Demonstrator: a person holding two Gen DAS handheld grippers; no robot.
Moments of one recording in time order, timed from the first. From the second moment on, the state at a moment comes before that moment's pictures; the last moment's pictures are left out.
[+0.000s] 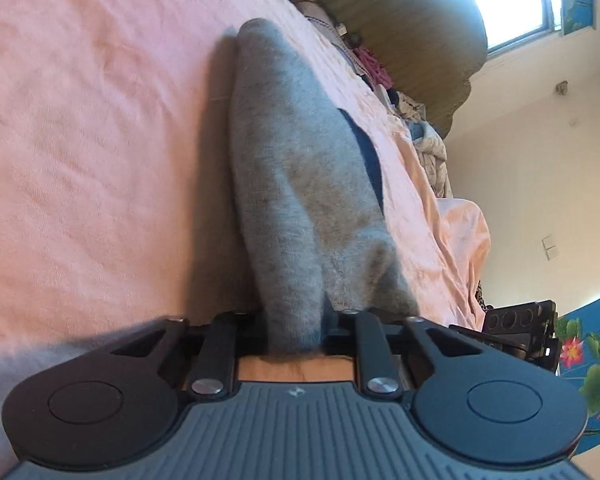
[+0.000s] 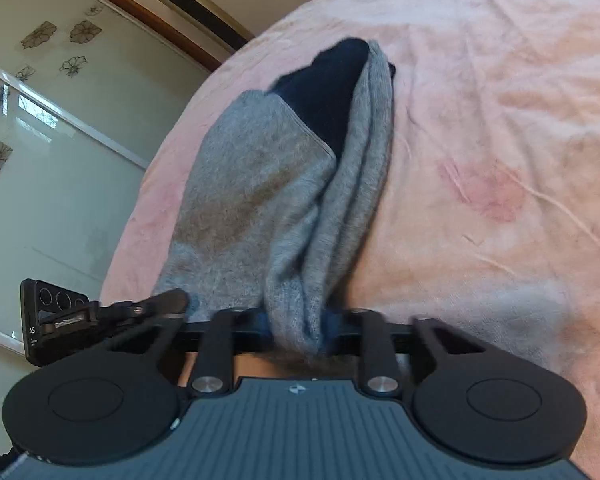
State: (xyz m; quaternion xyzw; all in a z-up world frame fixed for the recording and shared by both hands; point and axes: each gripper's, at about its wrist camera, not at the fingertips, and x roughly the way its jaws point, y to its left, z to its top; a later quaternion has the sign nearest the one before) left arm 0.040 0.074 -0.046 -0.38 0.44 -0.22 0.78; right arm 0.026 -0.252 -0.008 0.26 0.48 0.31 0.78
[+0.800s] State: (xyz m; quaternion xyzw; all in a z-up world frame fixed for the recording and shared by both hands) left arm 0.024 0.005 0.011 -0.14 0.37 -0.29 0.87; right arm 0.127 -0.211 0.041 0.20 0.44 0.28 0.83
